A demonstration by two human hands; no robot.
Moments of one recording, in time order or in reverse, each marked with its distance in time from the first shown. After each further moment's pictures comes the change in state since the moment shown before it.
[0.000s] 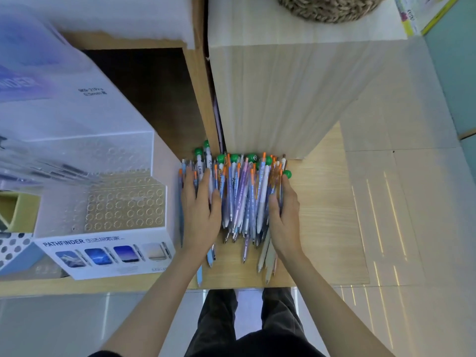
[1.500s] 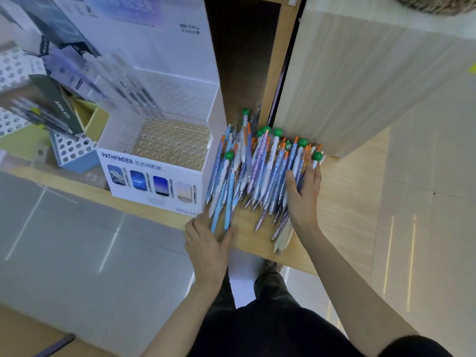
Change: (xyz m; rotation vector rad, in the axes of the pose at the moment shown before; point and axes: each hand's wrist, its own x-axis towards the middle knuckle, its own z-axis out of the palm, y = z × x) left_hand -0.145 -0.025 0.021 0.152 0.318 -0.473; right_hand 0.009 -0.015 -0.004 -0.031 -0.240 0.055
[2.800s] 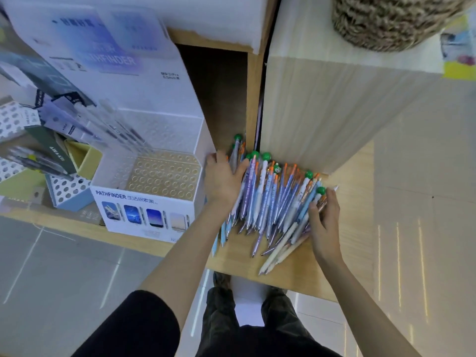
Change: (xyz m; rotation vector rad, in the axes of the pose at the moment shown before) left_hand 0.137 0.137 -0.006 -0.015 -0.181 0.190; right_hand -0.005 0.028 -0.047 0.100 0.082 0.006
